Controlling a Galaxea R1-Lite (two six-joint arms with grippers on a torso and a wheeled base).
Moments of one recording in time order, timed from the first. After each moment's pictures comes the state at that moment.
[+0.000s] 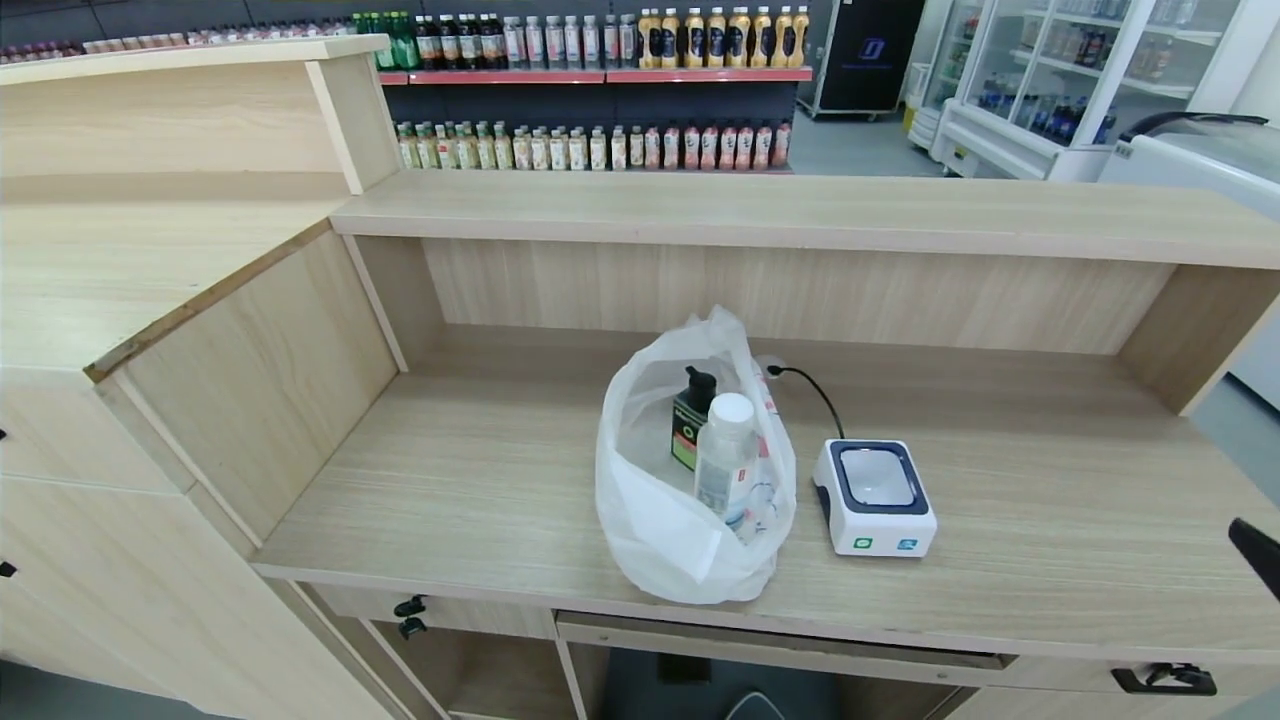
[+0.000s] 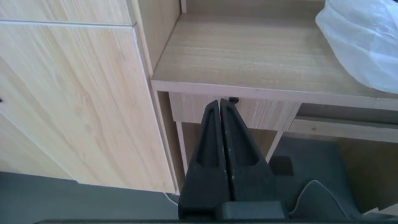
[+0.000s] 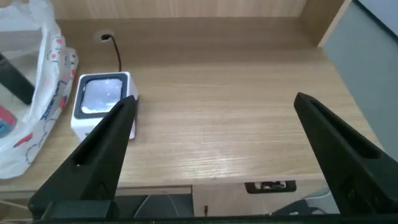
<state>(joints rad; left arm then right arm) 0.00 0.00 0.00 0.00 0.01 0.01 -0.21 0.75 -0.15 -0.56 0.09 -0.06</state>
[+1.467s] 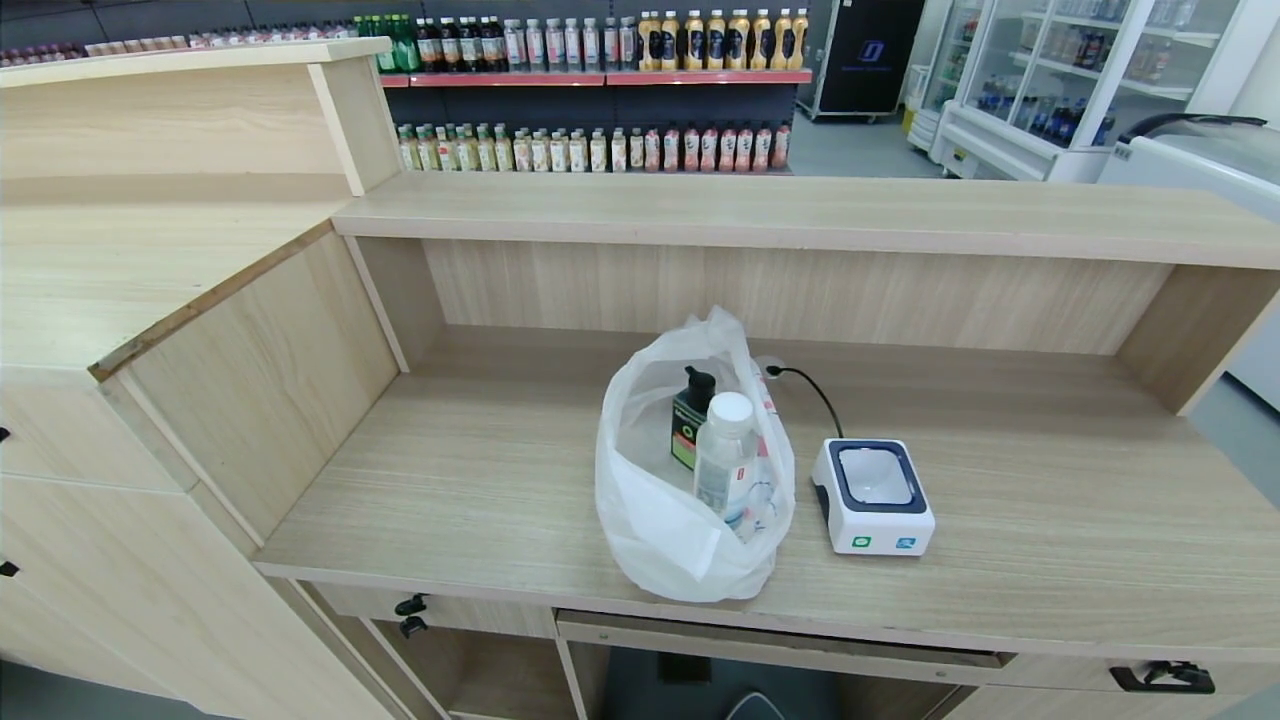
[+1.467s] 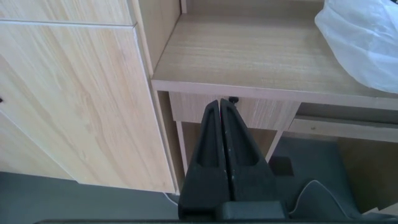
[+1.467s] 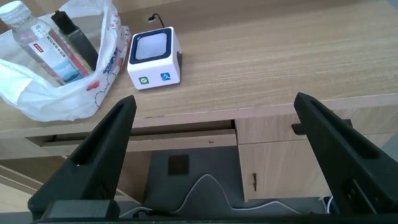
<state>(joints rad) 0.00 0.00 0.00 0.00 0.01 0.01 -0.08 0.09 0.00 -0.09 0.04 0.14</state>
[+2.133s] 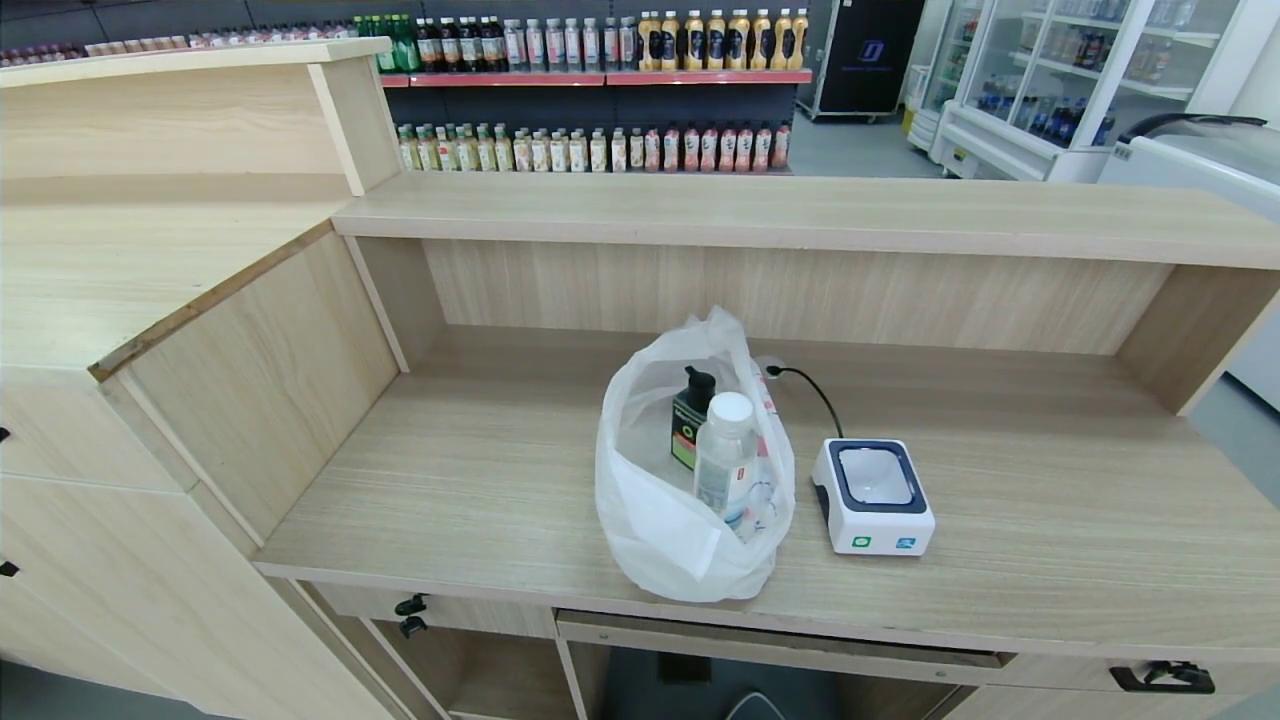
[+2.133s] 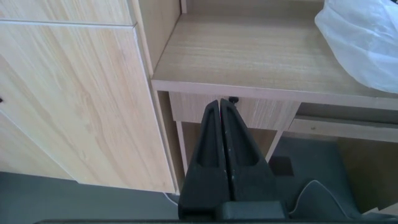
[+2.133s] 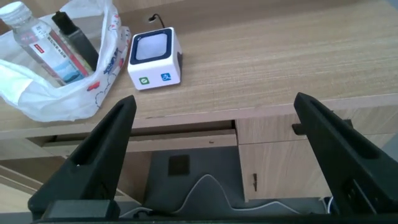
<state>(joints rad) 0.00 0.00 0.00 0.00 0.01 0.01 -0.08 0.09 0.00 -0.09 0.04 0.14</state>
